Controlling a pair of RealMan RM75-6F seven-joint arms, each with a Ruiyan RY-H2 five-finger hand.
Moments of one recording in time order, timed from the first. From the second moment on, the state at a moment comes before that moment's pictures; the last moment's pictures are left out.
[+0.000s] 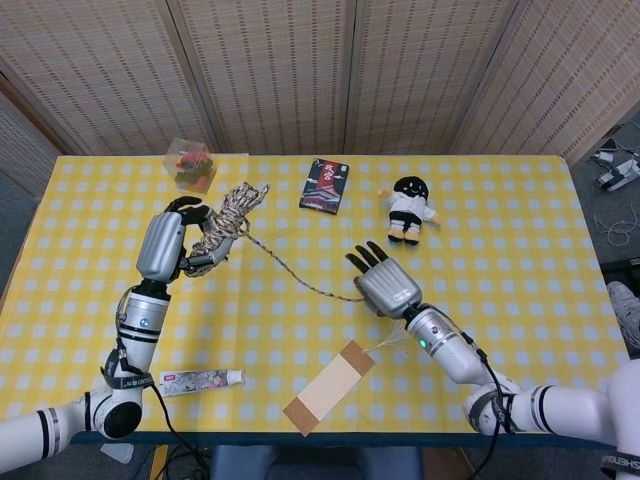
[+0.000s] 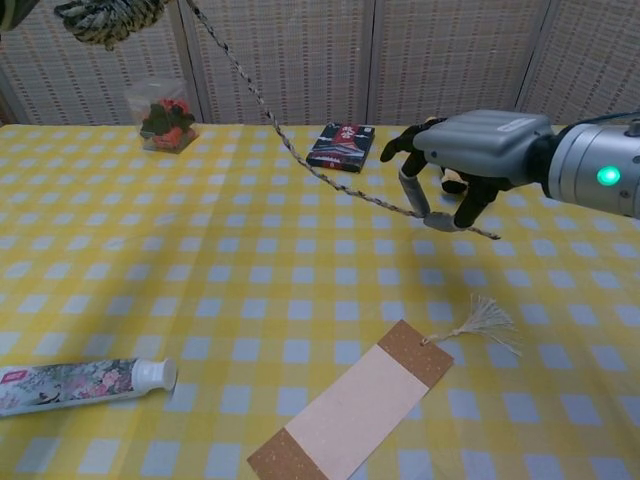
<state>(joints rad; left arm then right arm) -0.70 -1.41 -0.40 -1.70 1.14 1.26 0.01 0.89 -1.41 0.05 -1.61 -1.10 0.94 -0.51</state>
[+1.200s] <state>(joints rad) -0.72 -1.52 -0.21 -1.72 1.25 1.20 0.22 1.10 -1.39 0.37 -1.85 -0.97 1.00 -0.61</state>
